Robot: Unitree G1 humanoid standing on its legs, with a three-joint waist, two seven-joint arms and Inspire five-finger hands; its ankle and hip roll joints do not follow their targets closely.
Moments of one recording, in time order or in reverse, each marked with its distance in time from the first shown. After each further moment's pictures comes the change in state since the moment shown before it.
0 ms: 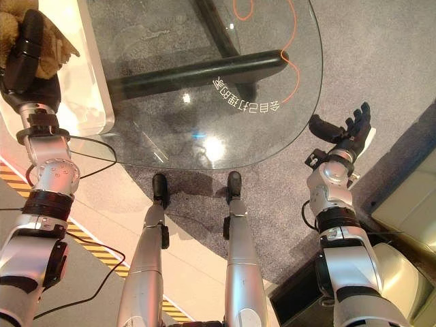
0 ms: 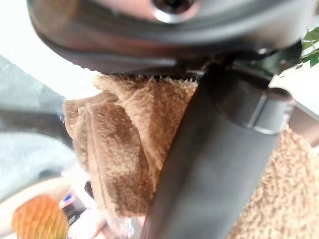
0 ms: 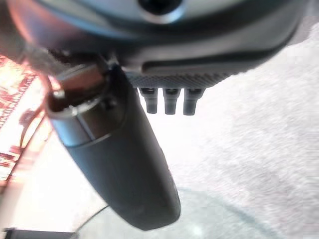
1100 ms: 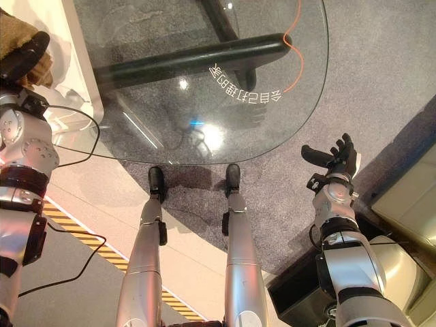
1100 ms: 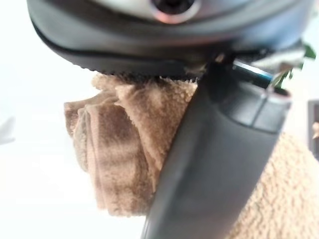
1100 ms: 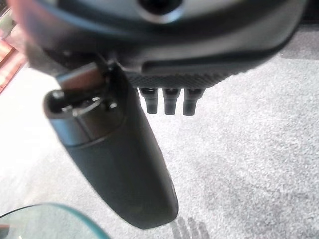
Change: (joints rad) left arm -0.243 0.114 -0.131 0.375 0.432 0.180 0.555; right arm 0.002 -0.014 0.068 0.225 0.041 -0.024 0.208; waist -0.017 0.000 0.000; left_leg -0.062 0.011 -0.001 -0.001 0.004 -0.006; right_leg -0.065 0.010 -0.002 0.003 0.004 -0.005
